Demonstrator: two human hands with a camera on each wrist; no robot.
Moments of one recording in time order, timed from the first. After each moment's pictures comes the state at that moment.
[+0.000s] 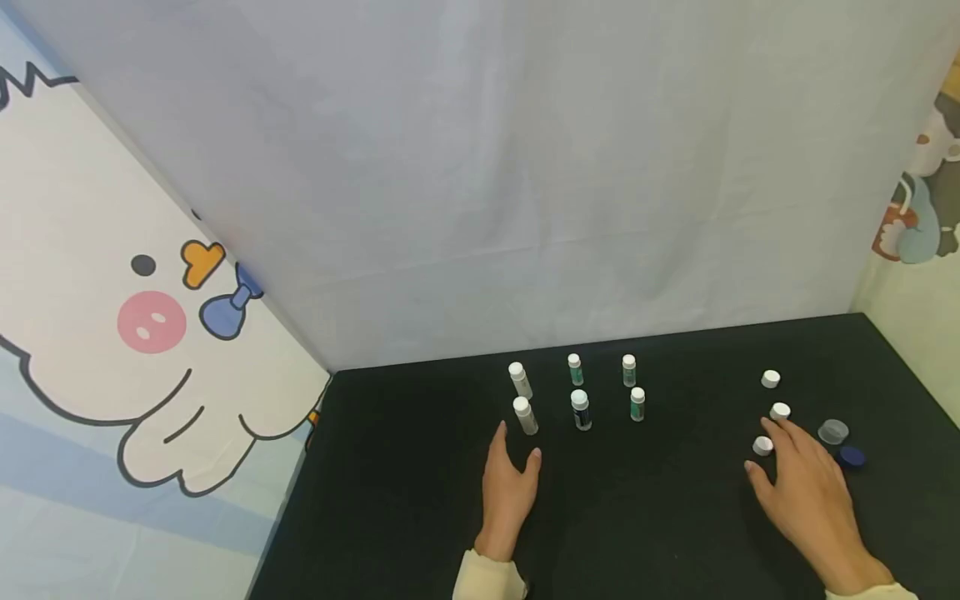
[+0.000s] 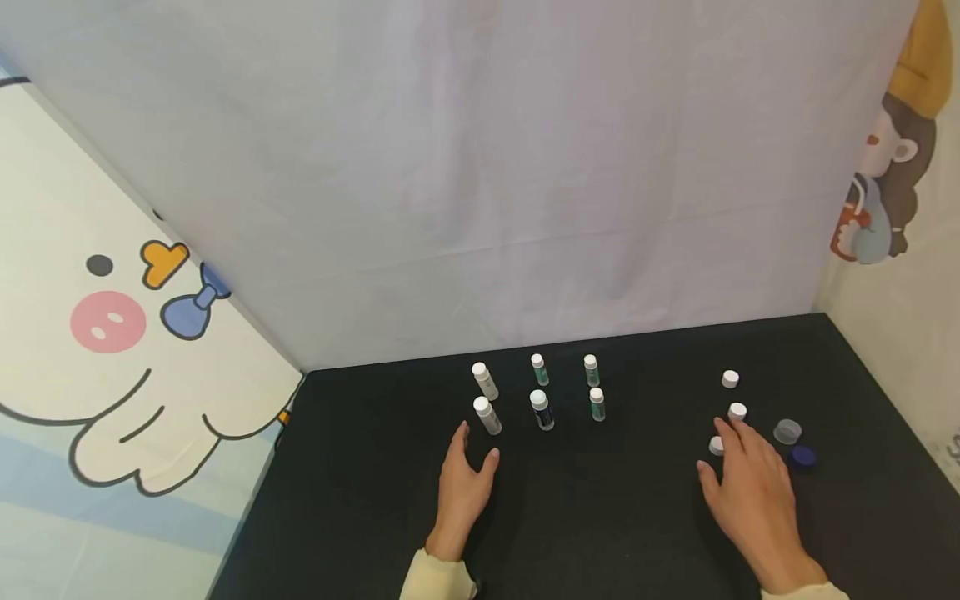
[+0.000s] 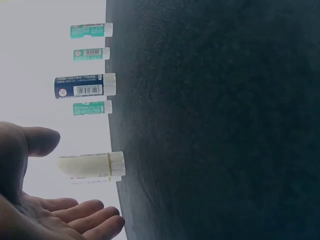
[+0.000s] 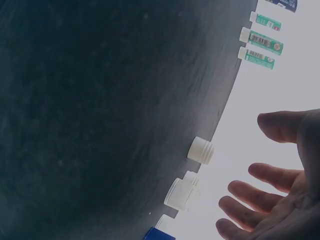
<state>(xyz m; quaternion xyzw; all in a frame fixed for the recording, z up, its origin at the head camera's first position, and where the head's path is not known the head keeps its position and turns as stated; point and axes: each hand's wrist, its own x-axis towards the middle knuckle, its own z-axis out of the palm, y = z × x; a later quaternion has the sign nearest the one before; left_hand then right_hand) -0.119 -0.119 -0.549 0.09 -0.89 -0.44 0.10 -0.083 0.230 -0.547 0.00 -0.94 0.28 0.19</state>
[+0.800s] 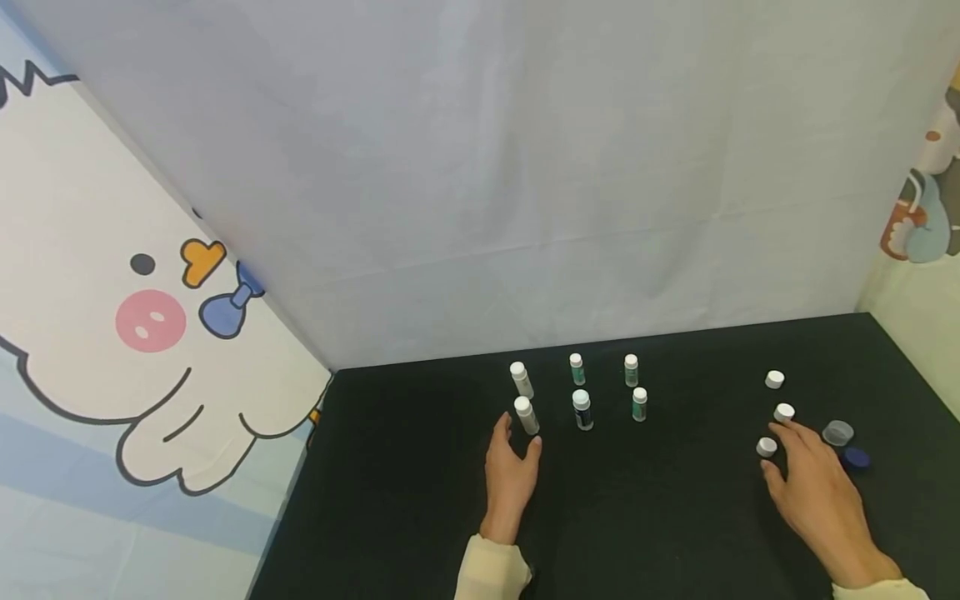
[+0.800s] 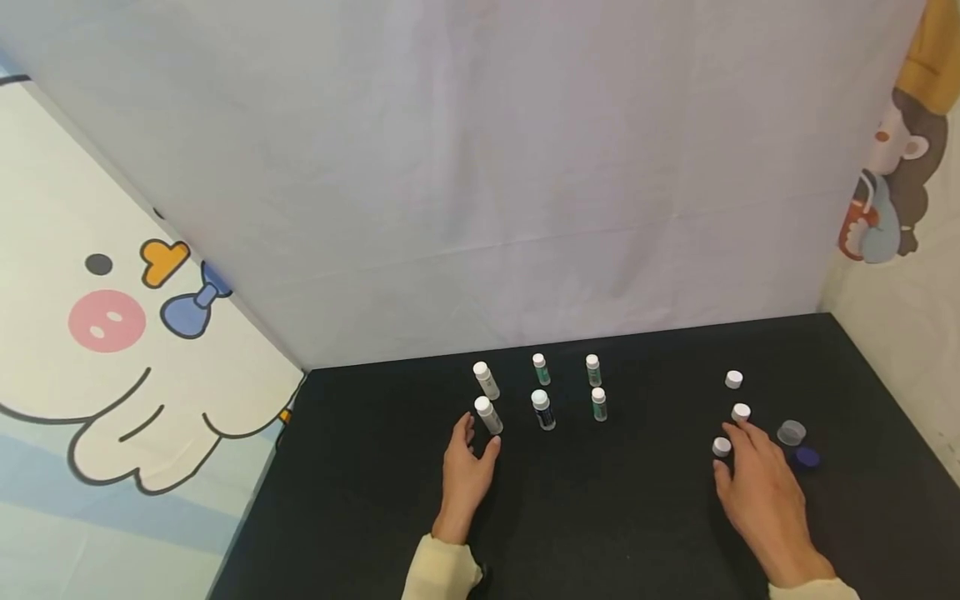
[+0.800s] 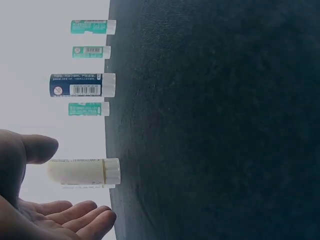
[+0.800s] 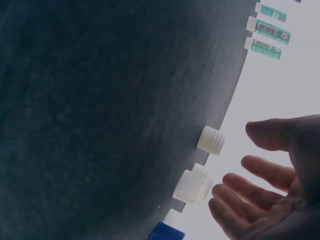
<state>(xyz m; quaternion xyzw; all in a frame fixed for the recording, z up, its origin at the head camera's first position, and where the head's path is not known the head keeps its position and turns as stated) -0.139 -0.116 -0.550 0.08 -0.87 -0.47 0.12 -0.087 0.238 -0.550 -0.01 -0.94 0.30 0.18</state>
